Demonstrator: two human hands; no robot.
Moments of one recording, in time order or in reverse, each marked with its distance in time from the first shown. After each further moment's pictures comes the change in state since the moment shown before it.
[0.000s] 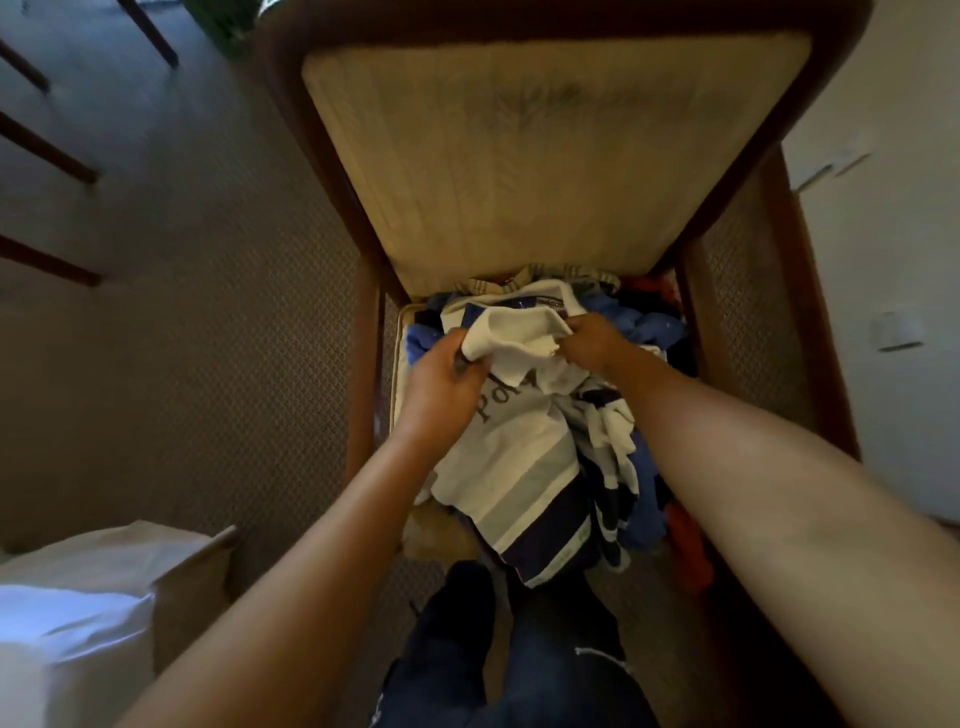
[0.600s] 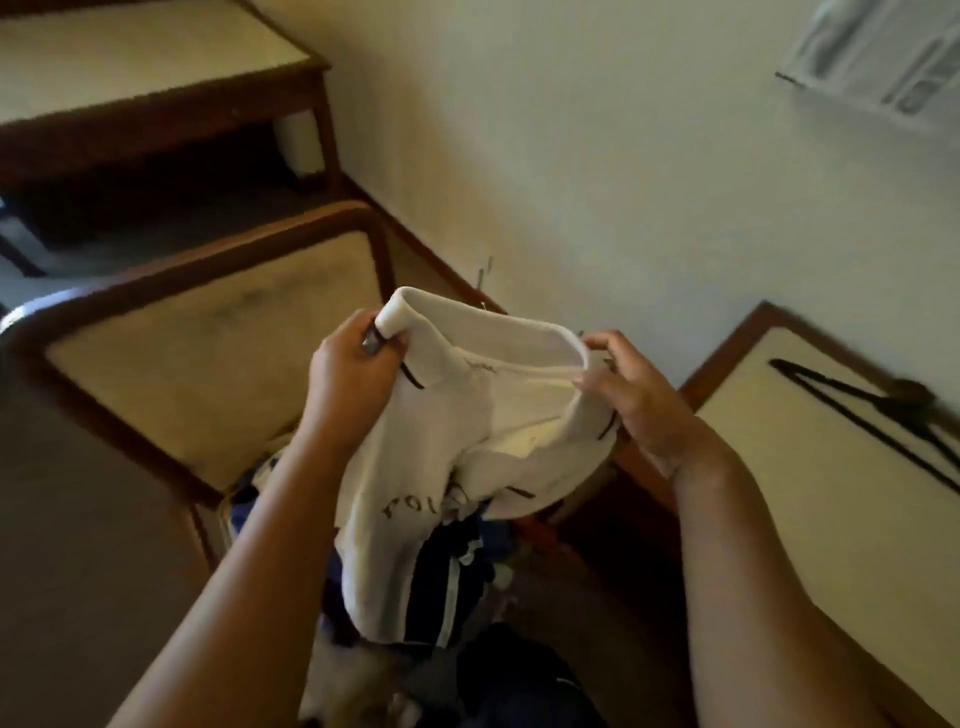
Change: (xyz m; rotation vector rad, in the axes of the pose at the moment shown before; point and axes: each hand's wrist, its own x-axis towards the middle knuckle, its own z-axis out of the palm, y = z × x) left_hand -0.117 0.202 0.030 0.017 -0.171 0.613; right_hand -0.452 0.048 -0.066 0.733 0.747 -0.179
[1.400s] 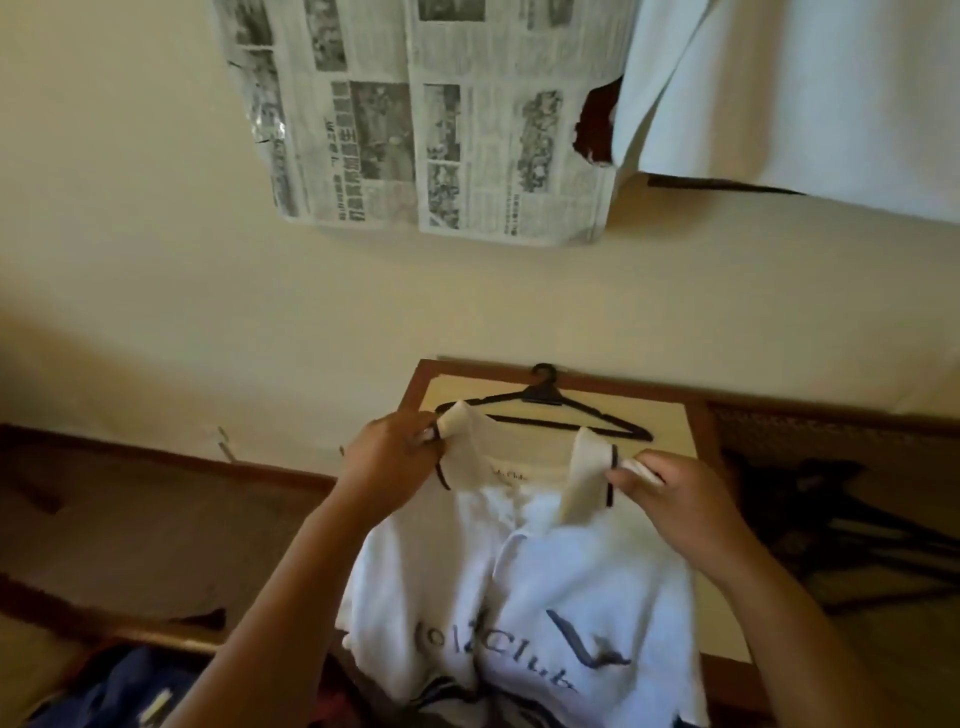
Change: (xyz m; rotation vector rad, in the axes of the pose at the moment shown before) left_hand -0.104 0.233 0.350 0.430 -0.668 0.635; right_hand -0.258 0.136 -0.303 -0.341 0.864 0.256
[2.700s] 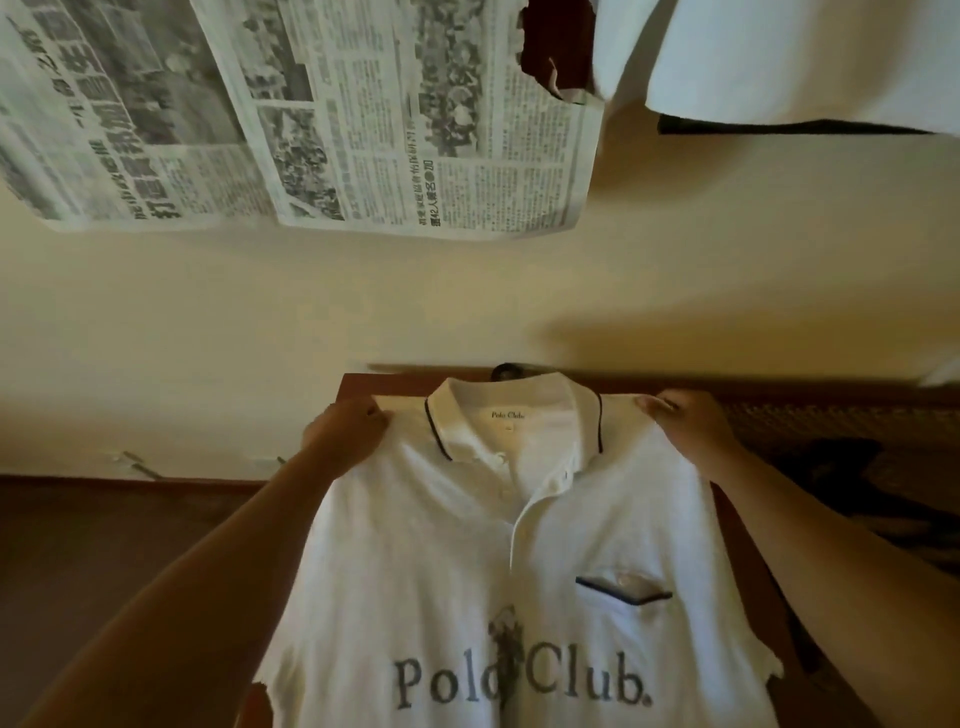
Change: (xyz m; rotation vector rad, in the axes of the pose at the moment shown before) left_hand 0.262 -0.075 0.132 0.231 -0.271 -0.202; right_hand 0.278 0.179 0.013 -0.093 0.022 0.311
